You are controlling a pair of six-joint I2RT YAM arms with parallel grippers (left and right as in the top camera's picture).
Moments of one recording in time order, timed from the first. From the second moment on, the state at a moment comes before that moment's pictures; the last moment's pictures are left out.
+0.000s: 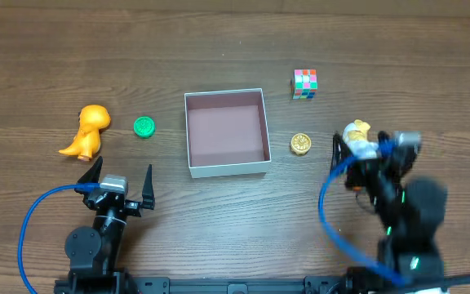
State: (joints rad) left arm 0.06 0.01 0.01 -0.06 0.18 0.08; right arm 0.00 0.62 0.57 -0.25 -0.21 0.17
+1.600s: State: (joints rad) left arm 0.06 0.01 0.01 -0.06 0.18 0.08; right arm 0.16 1.88 1.56 -0.63 0.00 0.20
